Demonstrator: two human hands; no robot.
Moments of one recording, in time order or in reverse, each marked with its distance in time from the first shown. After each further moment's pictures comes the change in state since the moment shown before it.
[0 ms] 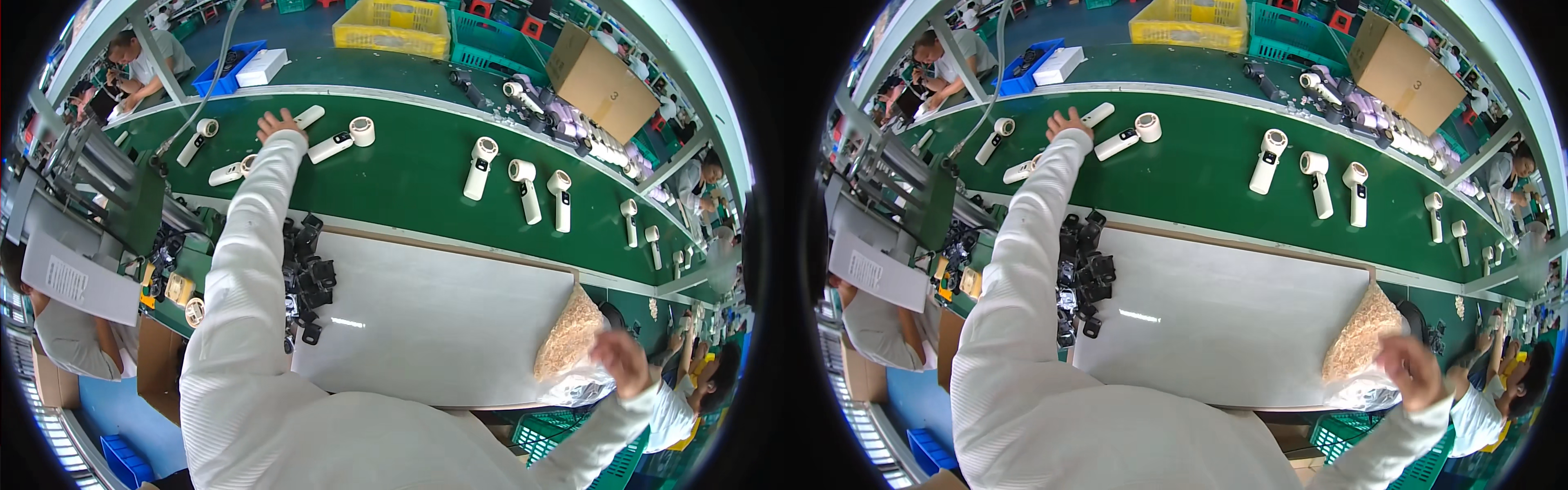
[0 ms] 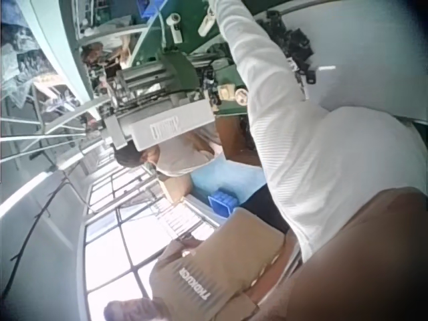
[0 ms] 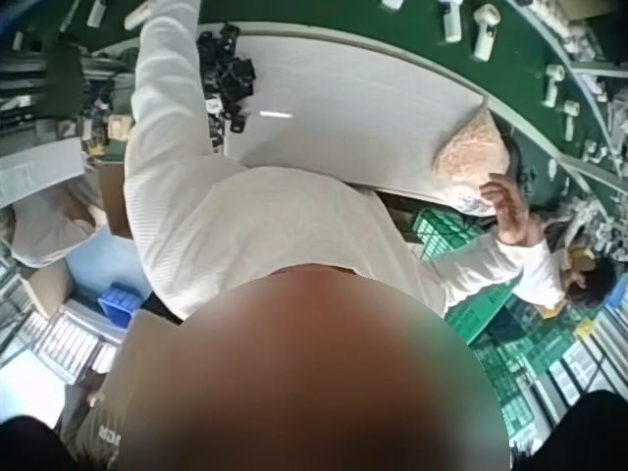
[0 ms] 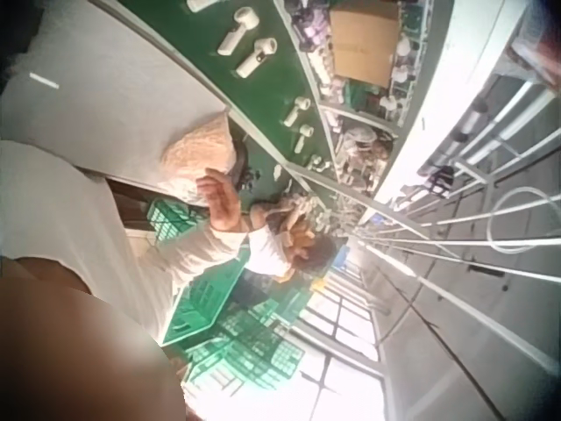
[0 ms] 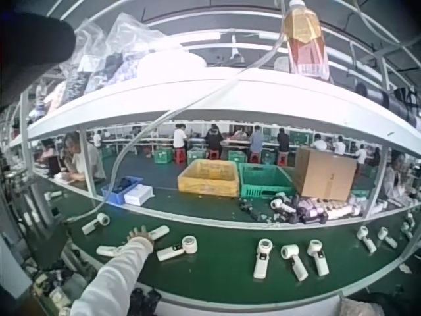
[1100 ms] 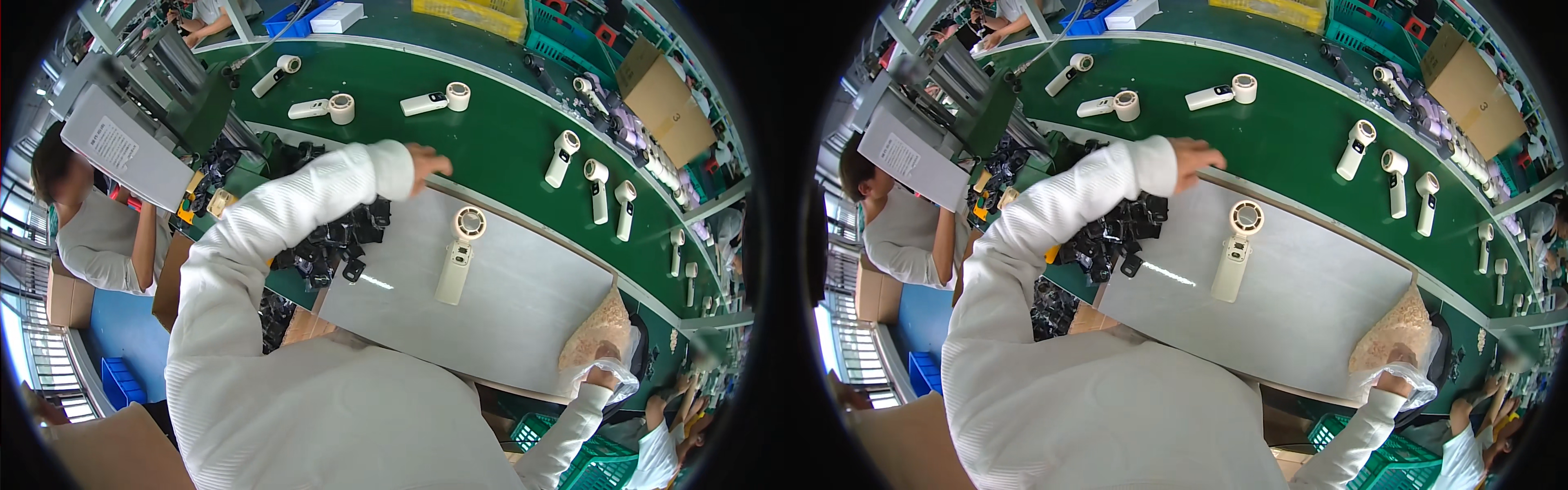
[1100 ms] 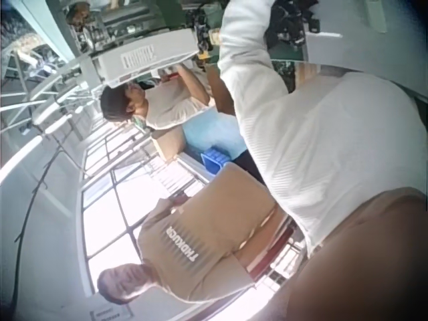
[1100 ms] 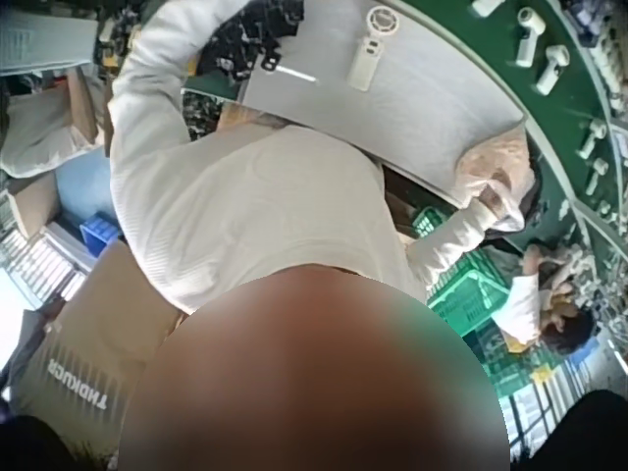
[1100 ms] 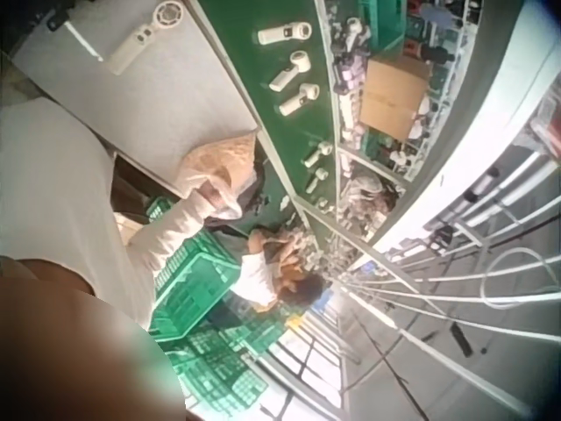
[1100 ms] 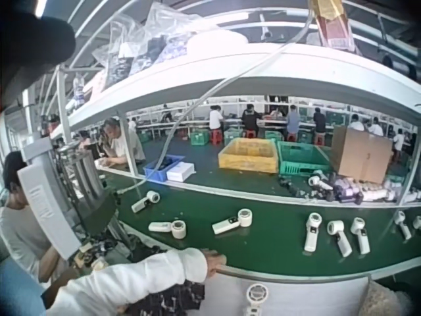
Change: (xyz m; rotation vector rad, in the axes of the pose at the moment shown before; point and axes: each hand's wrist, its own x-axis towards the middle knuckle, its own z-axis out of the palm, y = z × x) left_hand -0.189 -0.032 -0.170 -0.441 -0.621 1.196; right_hand -0.066 0.182 0.076 -0.366 0.590 0.237
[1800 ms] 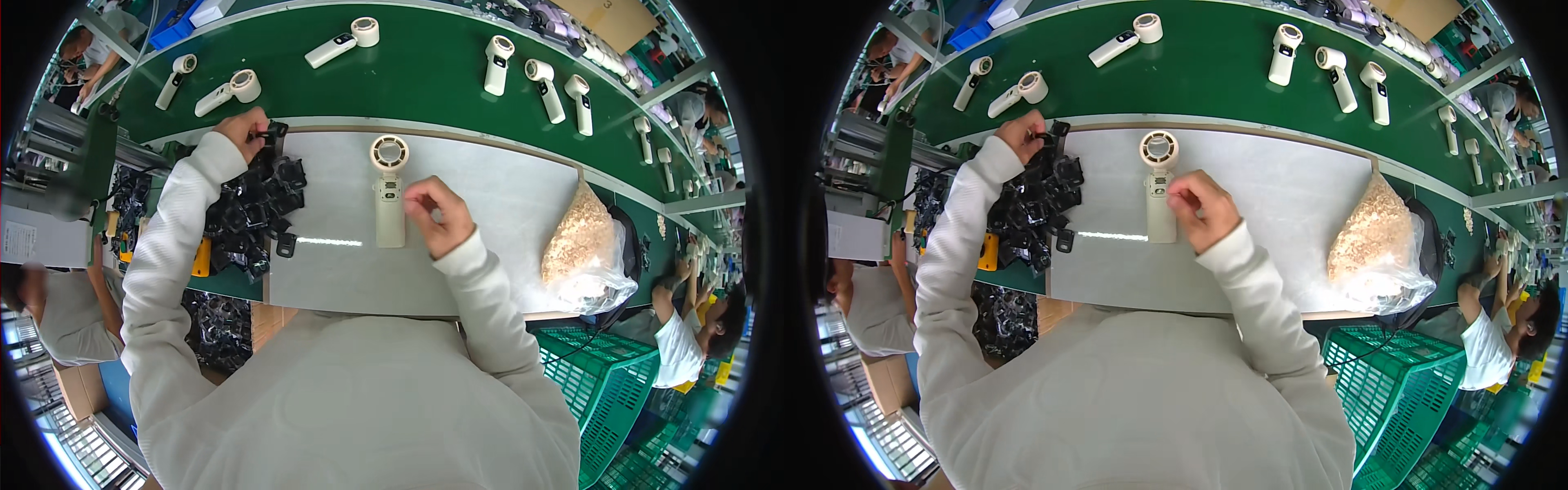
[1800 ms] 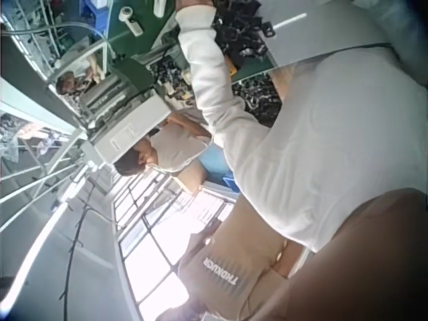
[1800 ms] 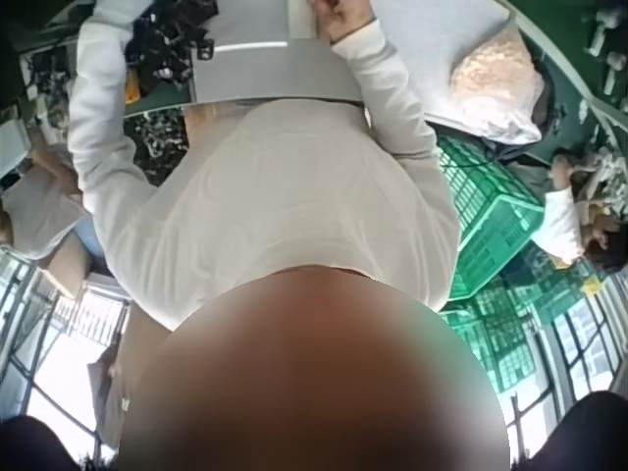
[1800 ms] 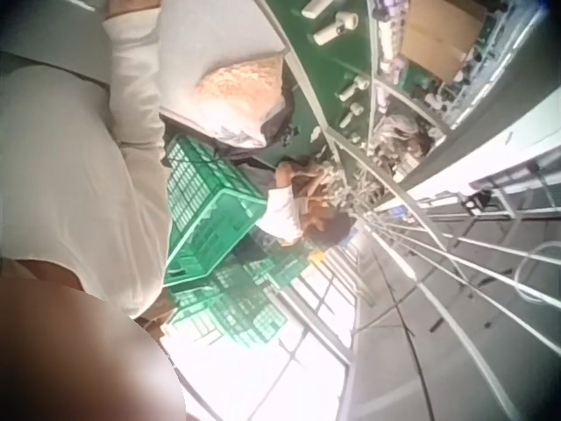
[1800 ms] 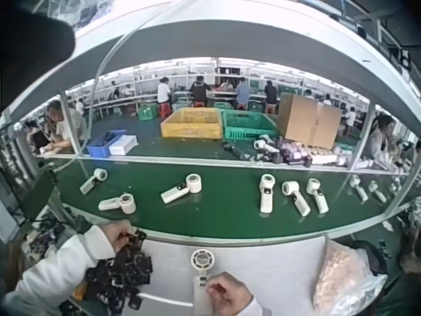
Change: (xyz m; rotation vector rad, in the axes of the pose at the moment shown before) left_hand -0.070 -0.060 0.008 -0.141 0.182 -0.316; right_hand 0.015 -0.254 0.185 0.721 -0.461 -0.348
